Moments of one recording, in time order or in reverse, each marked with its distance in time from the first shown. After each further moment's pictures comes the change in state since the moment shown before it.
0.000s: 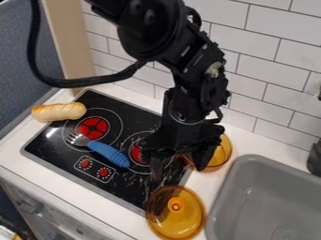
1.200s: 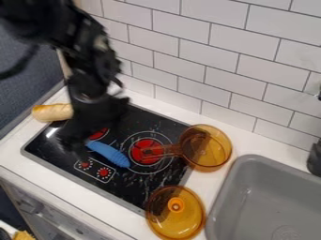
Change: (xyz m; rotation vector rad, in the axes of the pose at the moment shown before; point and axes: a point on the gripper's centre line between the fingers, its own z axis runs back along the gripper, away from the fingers) arm 0.071 0.105 -0.007 0.018 -0.017 0.456
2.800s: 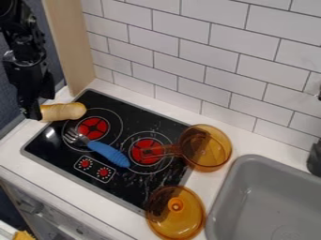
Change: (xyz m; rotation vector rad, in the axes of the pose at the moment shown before) arm 0.176 0.012 -0.084 0.087 -0.077 0.679
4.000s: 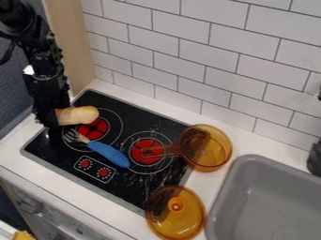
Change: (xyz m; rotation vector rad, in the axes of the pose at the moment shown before) arm -0.037 -0.002 -0.015 0.016 0.057 -0.201
